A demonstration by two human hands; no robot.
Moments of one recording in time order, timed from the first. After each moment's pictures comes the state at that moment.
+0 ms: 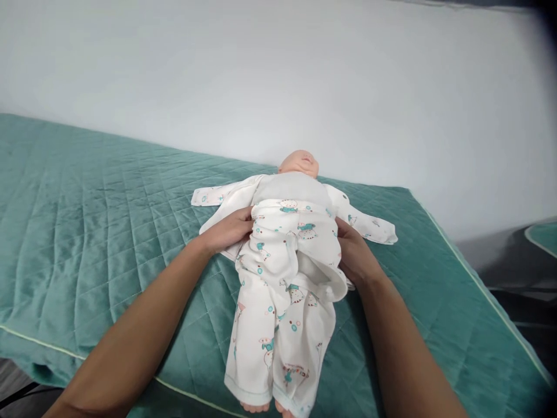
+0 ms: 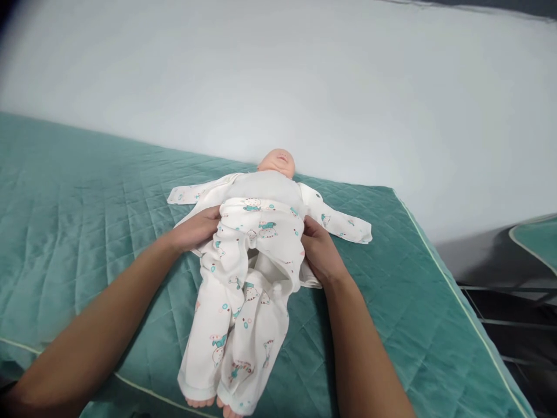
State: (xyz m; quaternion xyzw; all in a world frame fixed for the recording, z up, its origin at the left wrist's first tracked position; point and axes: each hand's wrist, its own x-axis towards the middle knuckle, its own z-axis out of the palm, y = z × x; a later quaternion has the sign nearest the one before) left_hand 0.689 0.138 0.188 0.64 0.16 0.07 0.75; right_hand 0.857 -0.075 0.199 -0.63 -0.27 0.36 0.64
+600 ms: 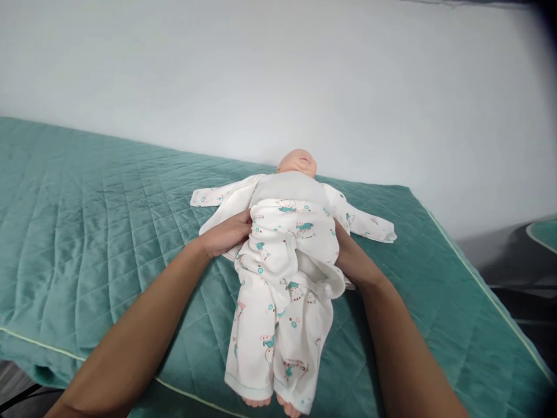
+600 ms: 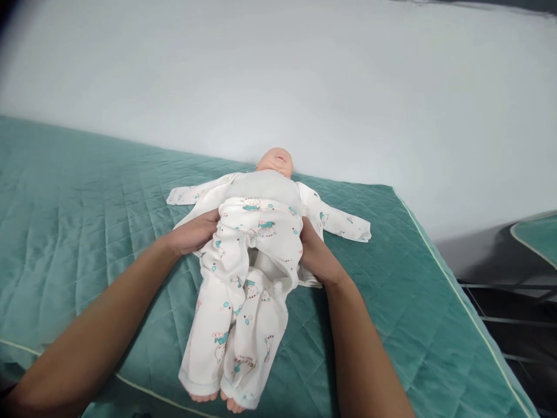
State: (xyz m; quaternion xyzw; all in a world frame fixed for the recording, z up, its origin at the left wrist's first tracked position) left_hand 0.686 0.137 0.182 0.61 0.15 0.07 0.77; right_hand 0.864 -0.085 0.194 -0.67 -0.42 0.29 0.55
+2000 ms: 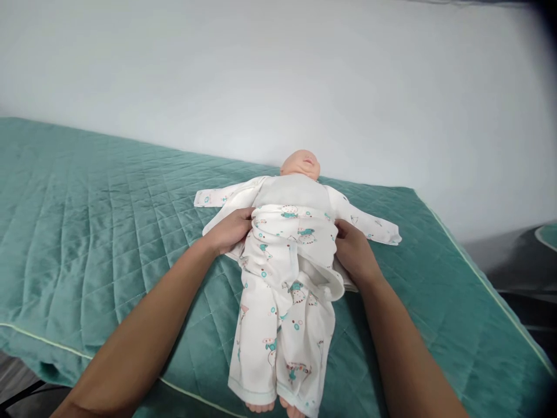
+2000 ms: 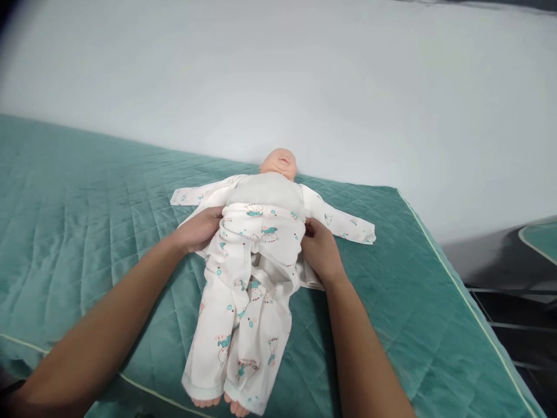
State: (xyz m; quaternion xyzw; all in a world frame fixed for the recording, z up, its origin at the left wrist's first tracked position) left_hand 0.693 0.137 0.182 0.59 0.21 0.10 0.78; right_hand 0.870 -0.074 0.190 -0.77 -0.31 0.18 0.52
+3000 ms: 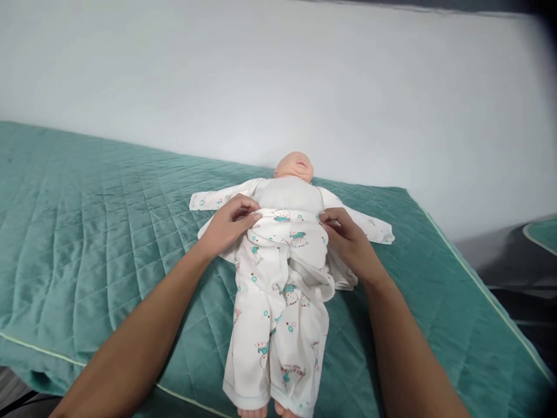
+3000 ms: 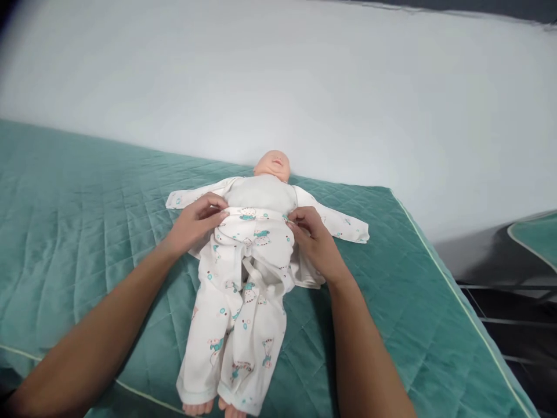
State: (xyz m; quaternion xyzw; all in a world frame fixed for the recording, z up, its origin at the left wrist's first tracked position) left_hand 0.683 0.139 0.196 0.77 0.10 0.31 0.55; right_hand 0.874 -0.078 0.205 -0.70 -0.46 0.16 0.53
